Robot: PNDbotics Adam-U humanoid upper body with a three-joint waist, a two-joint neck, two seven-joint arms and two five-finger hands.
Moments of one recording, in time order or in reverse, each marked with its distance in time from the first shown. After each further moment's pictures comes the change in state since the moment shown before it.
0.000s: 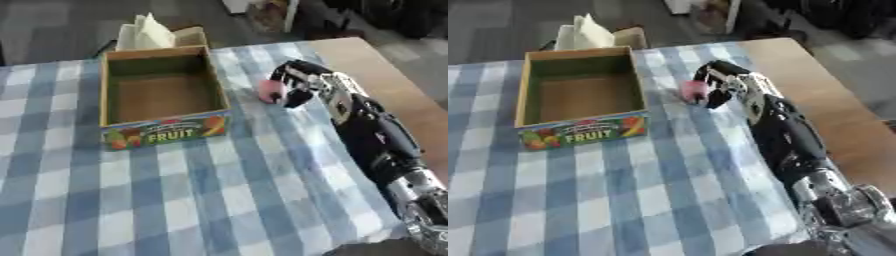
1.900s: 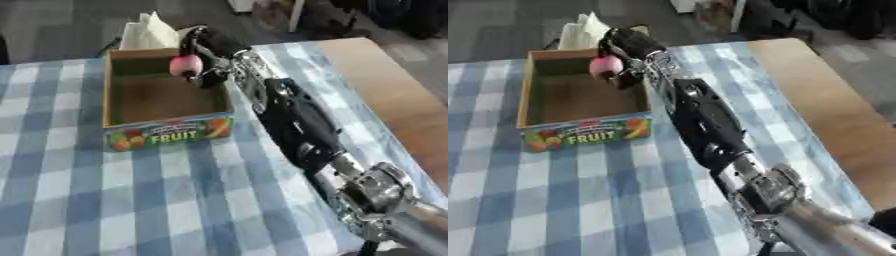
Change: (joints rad) left arm -0.021 -0.002 -0.013 0.000 0.001 0.000 -0.018; right arm -0.205 0.220 0.118 -0.040 0.218 -0.114 -0.220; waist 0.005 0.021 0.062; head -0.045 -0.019
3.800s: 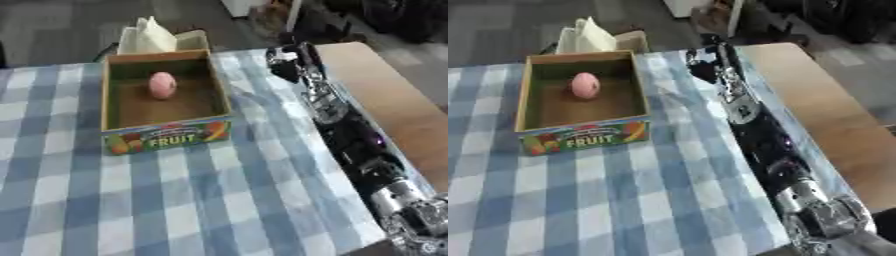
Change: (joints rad) left arm 0.019 0.000 0.015 0.000 0.000 0.001 0.021; right arm 0.218 -0.164 -0.137 -0.012 -0.967 0.252 -0.270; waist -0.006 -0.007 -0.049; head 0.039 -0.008
